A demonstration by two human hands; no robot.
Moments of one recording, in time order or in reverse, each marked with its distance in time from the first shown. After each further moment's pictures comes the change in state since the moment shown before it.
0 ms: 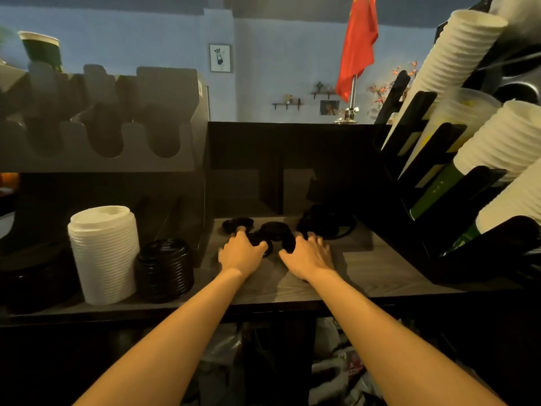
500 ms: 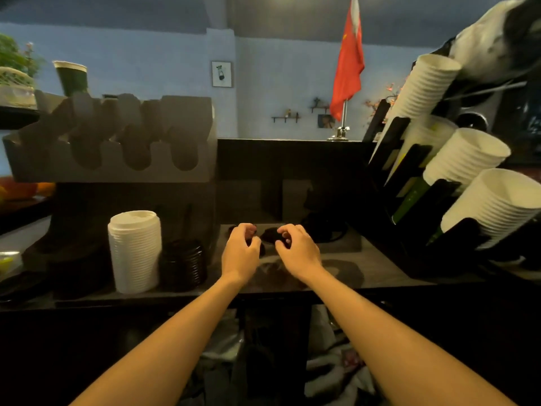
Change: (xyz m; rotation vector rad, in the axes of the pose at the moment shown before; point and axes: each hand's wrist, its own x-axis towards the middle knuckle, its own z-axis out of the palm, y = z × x) left_hand -0.060 0.003 -0.036 -0.431 0.137 0.223; right_hand -0.055 -0.026 -0.034 0.390 0.203 -0.224
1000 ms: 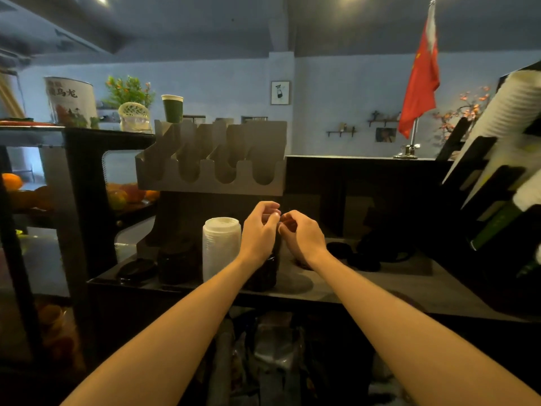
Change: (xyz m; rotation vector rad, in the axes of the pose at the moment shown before) left_hand 0.000 0.035 -0.129 -0.116 0.174 0.166; right_hand 0.011 -0.140 0.035 0.258 -0.088 -0.169
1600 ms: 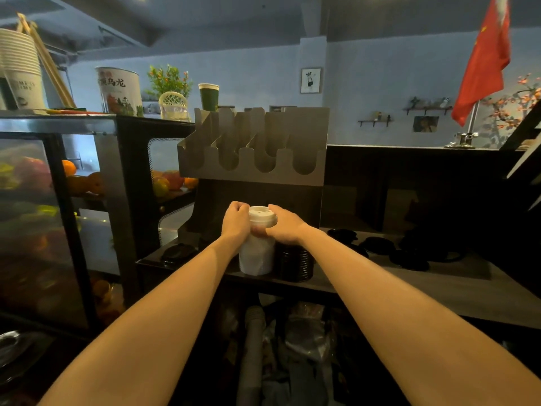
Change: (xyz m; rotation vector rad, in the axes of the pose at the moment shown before) left_hand 0.032 -0.054 -0.109 0.004 0.223 -0.471; right_hand 0.040 -0.057 0.092 -0.068 -0.565 -0.002
